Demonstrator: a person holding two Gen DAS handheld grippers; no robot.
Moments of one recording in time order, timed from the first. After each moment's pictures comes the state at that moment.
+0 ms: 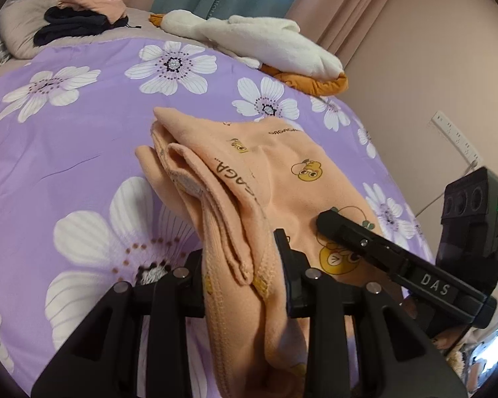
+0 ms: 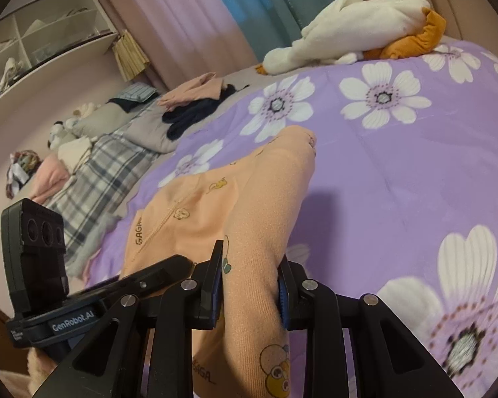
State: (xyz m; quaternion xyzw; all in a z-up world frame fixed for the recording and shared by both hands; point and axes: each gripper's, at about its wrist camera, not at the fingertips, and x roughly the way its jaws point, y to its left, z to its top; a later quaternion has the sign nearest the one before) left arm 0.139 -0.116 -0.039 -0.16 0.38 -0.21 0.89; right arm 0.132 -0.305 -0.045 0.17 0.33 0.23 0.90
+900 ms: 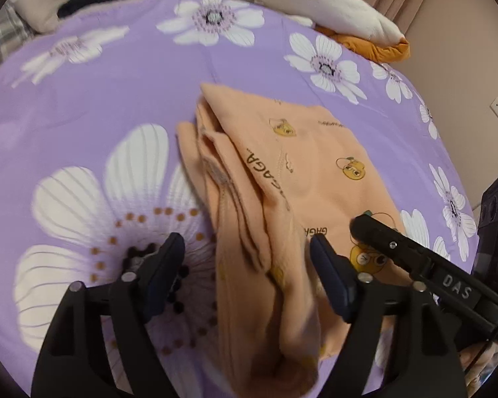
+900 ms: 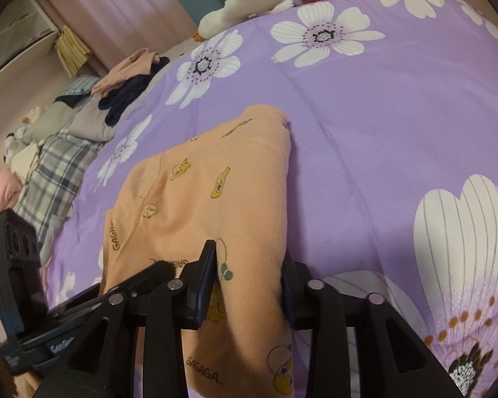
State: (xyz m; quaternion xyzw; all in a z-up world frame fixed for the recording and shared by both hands) left arm 0.167 -0.143 -0.099 -0.12 0.44 -0.10 0.88; right arm 0.165 -0.336 -0.113 0.20 0.41 0.16 0.88
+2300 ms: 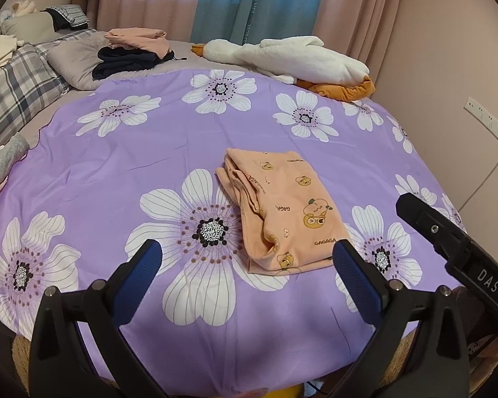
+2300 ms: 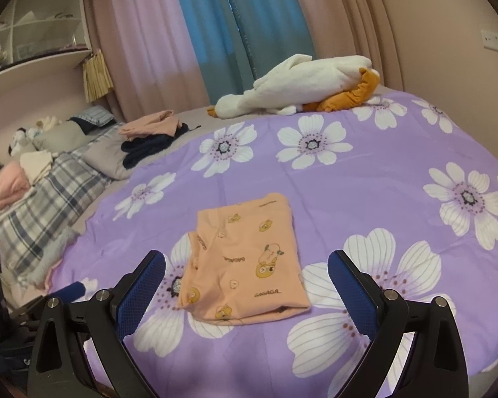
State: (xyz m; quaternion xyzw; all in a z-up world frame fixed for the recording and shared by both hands) left arm 0.025 -0.114 0.000 -0.08 0.35 -0.08 0.93; right arm 0.026 -0.314 -0.007 0.12 0.25 0.08 0.96
